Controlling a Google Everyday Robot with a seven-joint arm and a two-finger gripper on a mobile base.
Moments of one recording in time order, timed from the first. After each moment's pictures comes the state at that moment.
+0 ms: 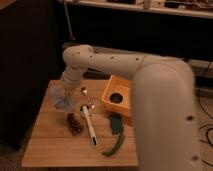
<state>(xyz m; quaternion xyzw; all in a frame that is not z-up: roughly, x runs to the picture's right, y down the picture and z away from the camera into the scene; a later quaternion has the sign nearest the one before) -0.189 0.010 0.727 -0.40 -0.01 0.52 0.75</state>
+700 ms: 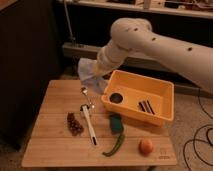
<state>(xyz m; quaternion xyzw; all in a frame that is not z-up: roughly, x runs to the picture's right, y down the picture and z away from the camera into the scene) -0.002 -0.089 0.621 -0.27 -0.05 0.65 0.71</state>
